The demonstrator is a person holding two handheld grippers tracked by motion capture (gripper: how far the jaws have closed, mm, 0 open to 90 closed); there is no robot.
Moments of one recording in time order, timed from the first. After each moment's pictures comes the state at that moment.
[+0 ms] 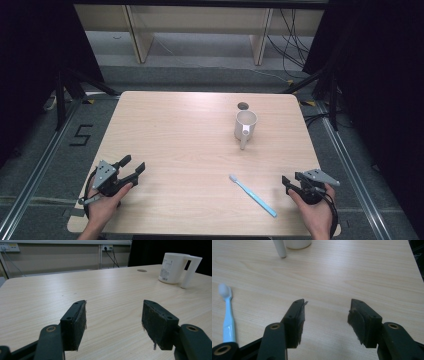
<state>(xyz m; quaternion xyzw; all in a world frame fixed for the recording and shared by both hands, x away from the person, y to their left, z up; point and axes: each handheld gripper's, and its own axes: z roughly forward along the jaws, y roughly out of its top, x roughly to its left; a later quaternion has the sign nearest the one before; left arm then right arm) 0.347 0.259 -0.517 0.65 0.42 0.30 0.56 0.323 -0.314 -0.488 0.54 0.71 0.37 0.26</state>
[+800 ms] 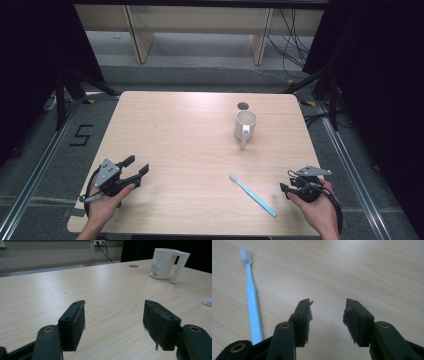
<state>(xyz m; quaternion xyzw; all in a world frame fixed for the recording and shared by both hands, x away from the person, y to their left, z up) 0.343 0.251 -0.506 0.68 0.40 0.28 0.55 0.324 -0.302 -0.465 0.51 0.79 0.28 0.18</state>
